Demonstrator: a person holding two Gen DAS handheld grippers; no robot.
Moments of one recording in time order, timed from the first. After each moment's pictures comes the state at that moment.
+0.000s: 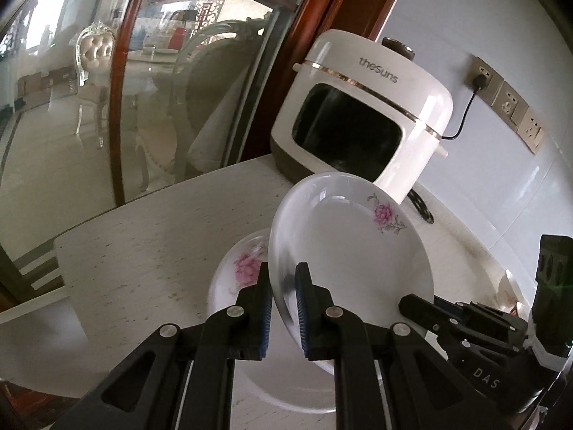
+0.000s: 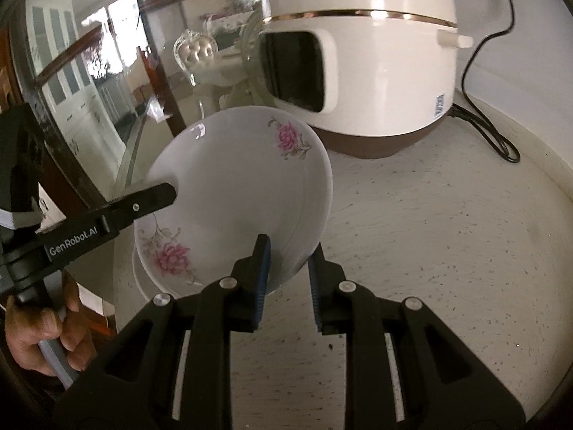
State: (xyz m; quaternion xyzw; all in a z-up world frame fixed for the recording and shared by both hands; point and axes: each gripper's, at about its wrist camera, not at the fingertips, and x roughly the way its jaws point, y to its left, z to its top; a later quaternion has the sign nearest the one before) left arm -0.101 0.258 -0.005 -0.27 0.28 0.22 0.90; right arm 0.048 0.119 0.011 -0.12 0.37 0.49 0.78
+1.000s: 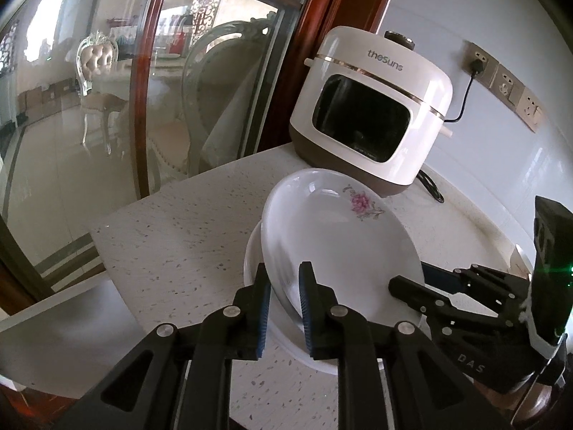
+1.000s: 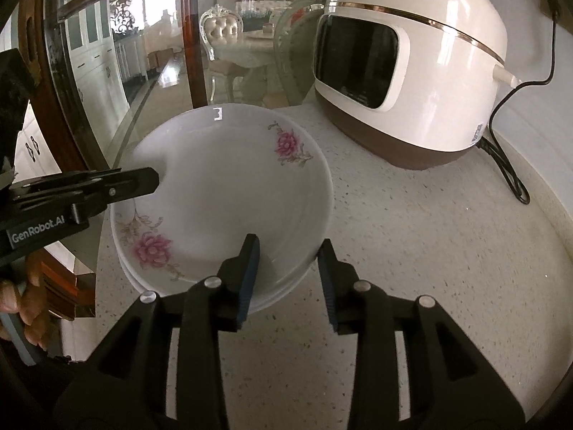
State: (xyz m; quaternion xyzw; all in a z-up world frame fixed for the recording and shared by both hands) left arm -0.130 0.260 -0.012 -0.24 0.29 0.23 0.90; right arm 0.028 0.145 0.000 -0.21 0.32 0.50 0.78
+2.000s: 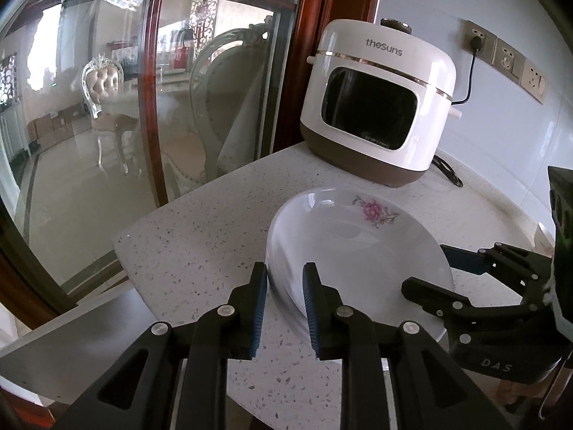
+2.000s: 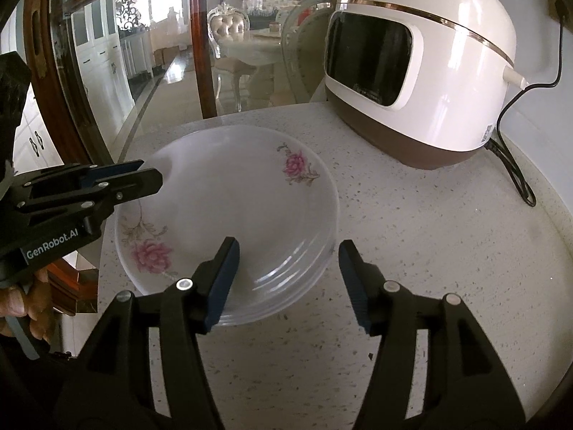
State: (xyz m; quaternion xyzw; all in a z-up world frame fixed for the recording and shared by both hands) left arm -0.134 0.254 -0.021 -0.18 0.31 0.26 0.90; right arm 0.021 0.151 -0.004 -0.21 0.32 0.51 0.77
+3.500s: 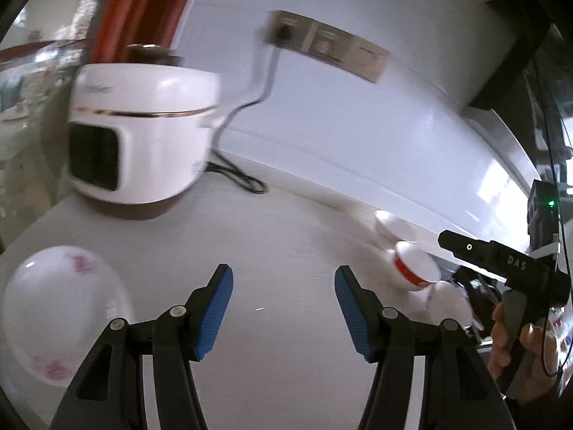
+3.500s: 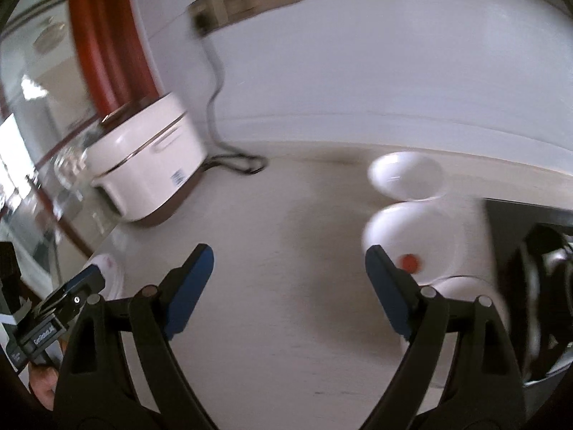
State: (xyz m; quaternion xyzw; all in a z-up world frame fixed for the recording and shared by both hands) left arm -0.037 0.084 0.063 -0.17 0.26 -0.02 0.95; right arm 0.098 -0.181 0.095 0.06 0.35 0.21 0.91
